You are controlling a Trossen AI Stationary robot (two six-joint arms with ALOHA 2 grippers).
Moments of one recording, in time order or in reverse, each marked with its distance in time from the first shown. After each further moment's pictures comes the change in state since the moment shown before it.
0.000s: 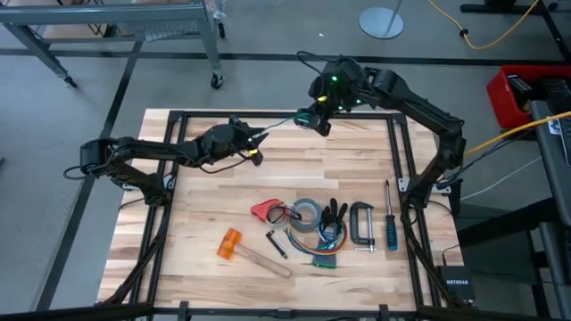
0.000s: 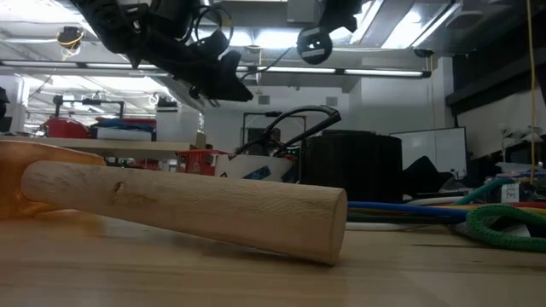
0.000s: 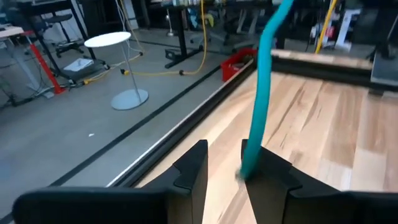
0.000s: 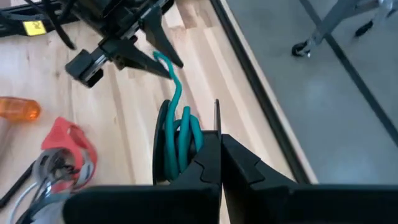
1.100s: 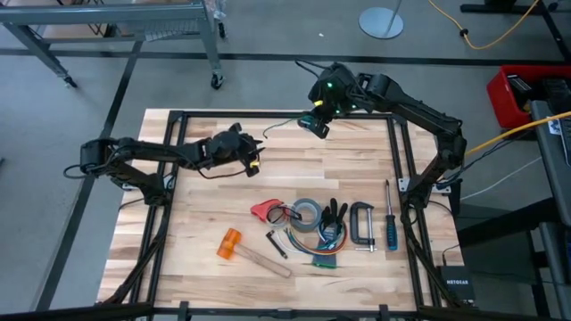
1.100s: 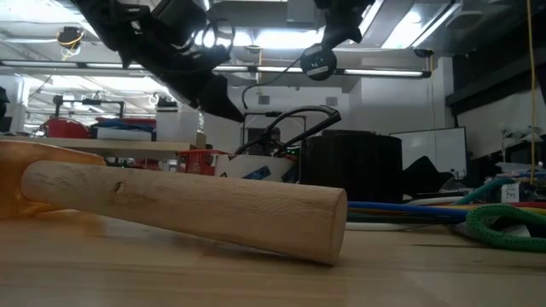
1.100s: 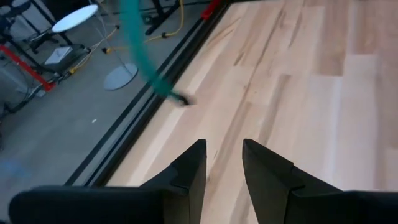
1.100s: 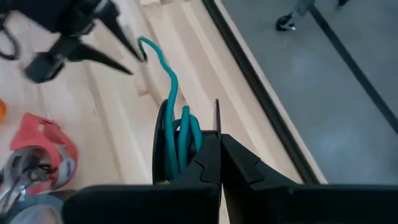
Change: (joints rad) left arm -0.048 0.000 0.000 -0.224 0.011 0.166; right arm 0.000 -0.005 -0.089 0.018 0.097 0.066
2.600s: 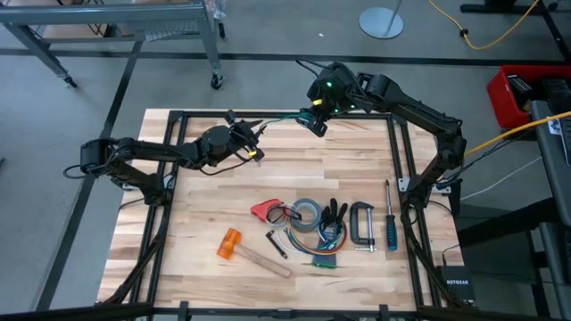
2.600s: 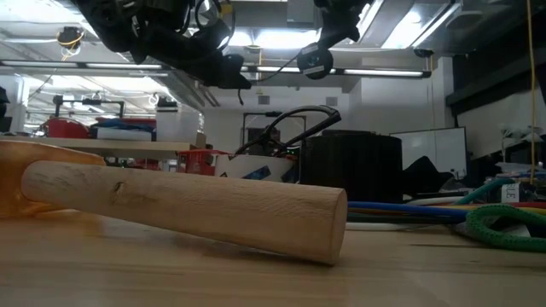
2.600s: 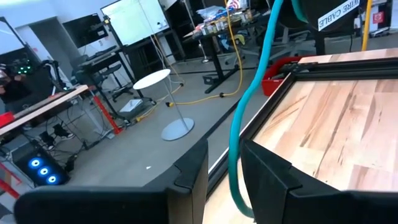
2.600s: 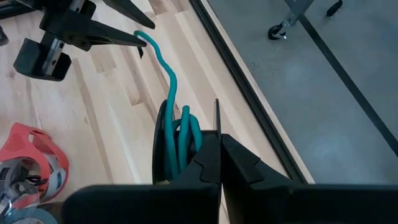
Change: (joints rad) left arm 0.014 0.002 0.000 0.347 -0.185 0.109; right arm 0.002 0.001 0.000 0.036 0.025 -0.005
